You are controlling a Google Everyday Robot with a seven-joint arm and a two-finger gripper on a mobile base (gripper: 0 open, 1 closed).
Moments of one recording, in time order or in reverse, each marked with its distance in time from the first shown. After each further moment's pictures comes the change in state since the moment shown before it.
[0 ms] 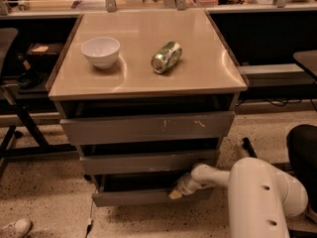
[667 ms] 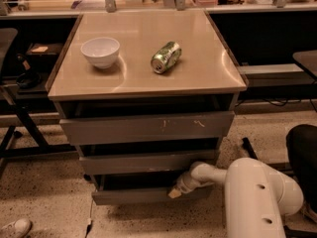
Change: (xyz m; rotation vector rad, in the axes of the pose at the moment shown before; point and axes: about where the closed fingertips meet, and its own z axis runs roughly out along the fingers) arm -0.006 -0.008 0.005 -0.005 0.003 -0.021
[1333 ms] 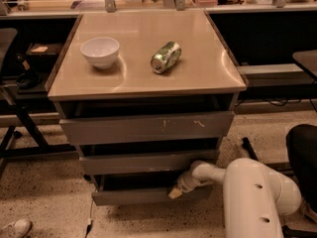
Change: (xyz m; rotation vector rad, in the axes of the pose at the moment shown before) arm -0.004 -0.004 0.005 -0.001 0.000 -0.008
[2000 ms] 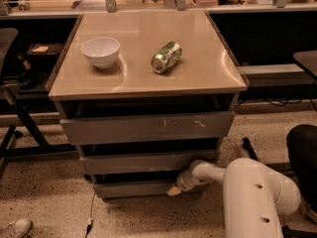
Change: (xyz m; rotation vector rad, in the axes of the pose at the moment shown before) arm 0.000 0.000 0.000 0.000 0.000 0.000
